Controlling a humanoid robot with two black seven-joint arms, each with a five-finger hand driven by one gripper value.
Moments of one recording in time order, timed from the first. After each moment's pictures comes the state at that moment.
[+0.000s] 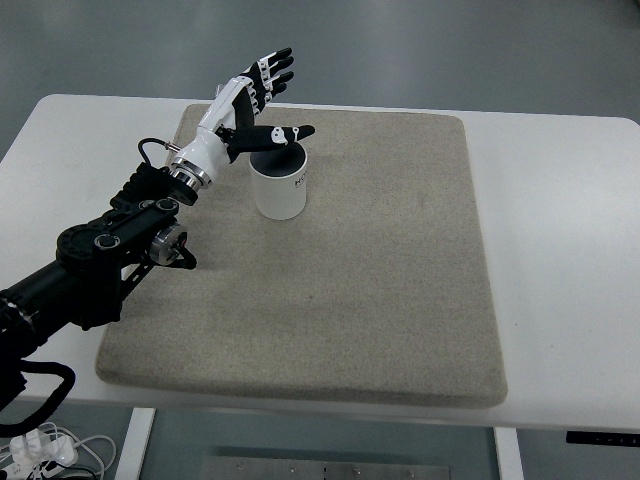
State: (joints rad) left arm -0.87 0.16 -0.62 -0.69 0.64 -0.01 -0.61; right arm 0.01 0.00 -0.01 0.18 0.00 0.03 -0.03
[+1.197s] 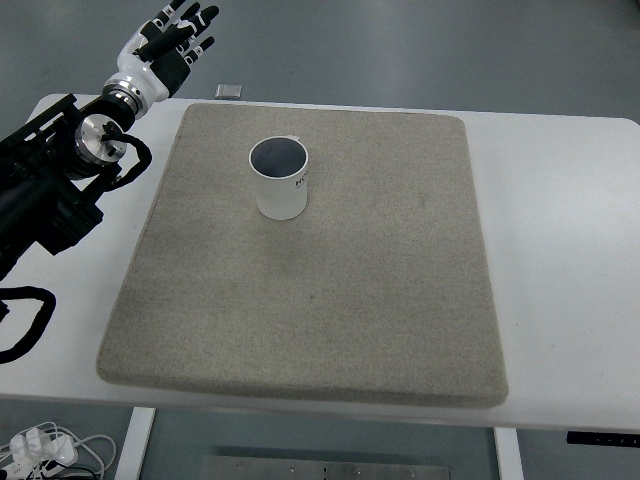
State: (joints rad) left arm -1.05 0.22 -0.71 -0.43 -0.14 -0.18 -0.08; right arm 0.01 0.00 -0.01 0.18 0.00 0.03 -0.03
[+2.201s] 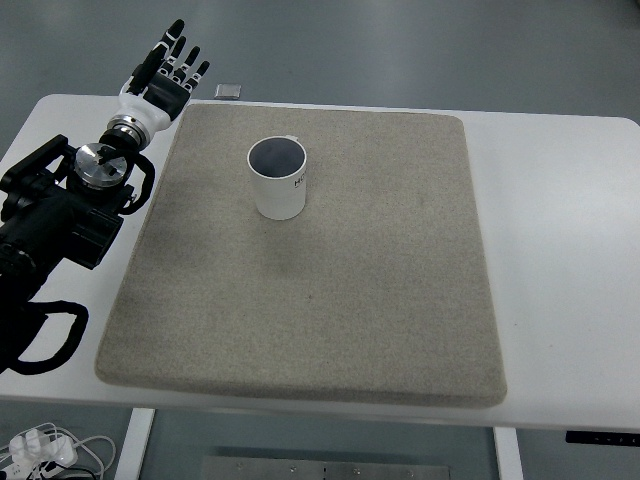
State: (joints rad) left arm -1.03 0.10 -0.81 -0.20 -0.45 -0.31 -0.05; right arm 0.01 0.00 0.00 0.19 0.01 0.04 -0.03
